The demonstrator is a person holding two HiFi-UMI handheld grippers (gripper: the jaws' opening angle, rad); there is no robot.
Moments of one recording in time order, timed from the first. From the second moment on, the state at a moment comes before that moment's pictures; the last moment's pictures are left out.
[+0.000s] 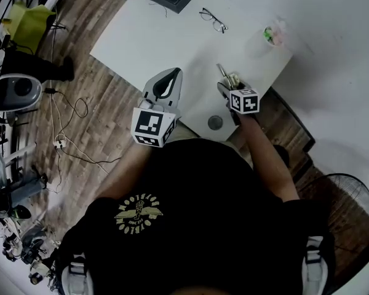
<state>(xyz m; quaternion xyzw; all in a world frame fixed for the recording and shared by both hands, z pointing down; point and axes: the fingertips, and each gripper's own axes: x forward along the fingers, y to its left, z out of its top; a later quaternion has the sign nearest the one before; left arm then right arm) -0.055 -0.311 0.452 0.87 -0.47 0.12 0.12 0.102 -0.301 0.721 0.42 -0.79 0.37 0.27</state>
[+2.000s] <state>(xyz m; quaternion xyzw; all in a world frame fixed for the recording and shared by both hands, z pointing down) 0.011 -0.223 0.367 0.88 -0.48 0.03 0.07 0.149 -0.222 0.380 0.44 -0.89 0.08 0.05</state>
